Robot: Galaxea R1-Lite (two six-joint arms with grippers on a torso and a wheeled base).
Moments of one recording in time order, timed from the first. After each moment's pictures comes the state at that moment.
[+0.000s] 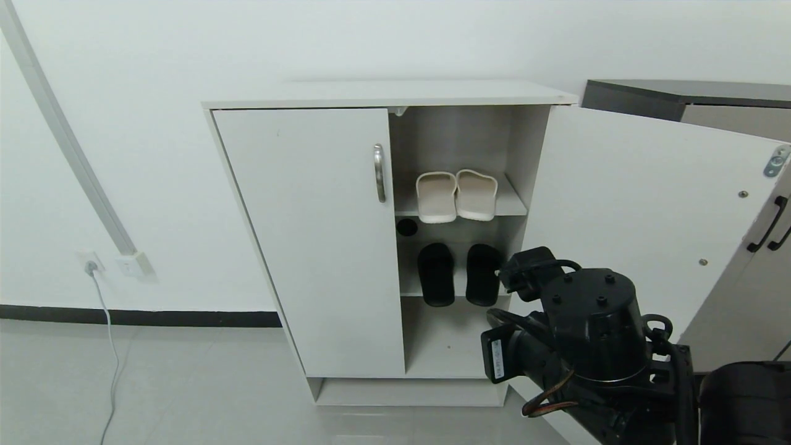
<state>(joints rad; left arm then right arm) 0.00 0.00 0.00 0.00 -0.06 0.00 0.94 1.73 -0.76 -0.58 -0.56 0.22</state>
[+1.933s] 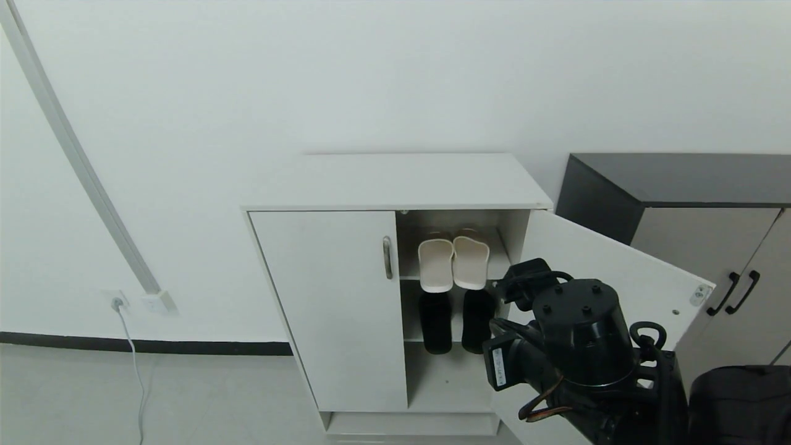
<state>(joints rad) 0.00 0.00 0.00 0.00 -0.06 0.00 0.92 1.76 -0.74 -0.59 -0.56 0.22</state>
